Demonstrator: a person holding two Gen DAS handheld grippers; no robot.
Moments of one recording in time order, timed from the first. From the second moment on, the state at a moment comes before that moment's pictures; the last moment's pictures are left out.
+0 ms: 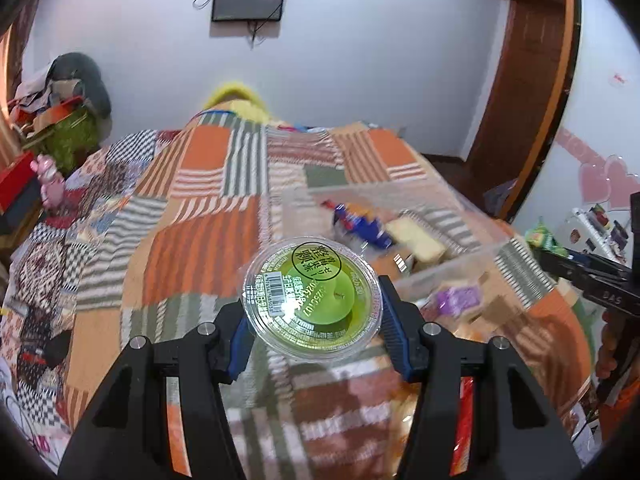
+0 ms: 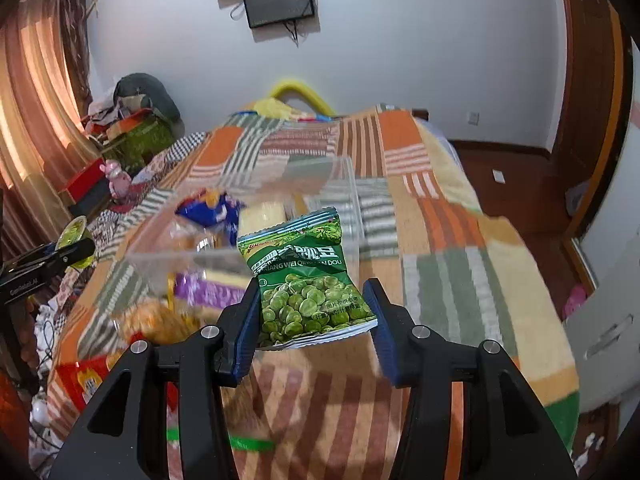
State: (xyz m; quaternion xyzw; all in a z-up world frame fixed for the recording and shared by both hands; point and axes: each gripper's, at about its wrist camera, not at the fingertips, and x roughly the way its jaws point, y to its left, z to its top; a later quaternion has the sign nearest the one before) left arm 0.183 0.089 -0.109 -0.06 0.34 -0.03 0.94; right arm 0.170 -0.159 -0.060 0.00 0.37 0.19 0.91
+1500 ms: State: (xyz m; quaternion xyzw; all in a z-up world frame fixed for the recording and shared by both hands) left arm 0.241 0.067 -0.106 -0.05 0.35 -0.05 0.93; right arm 0.209 -0.129 -0.059 -0.04 0.38 0.23 0.90
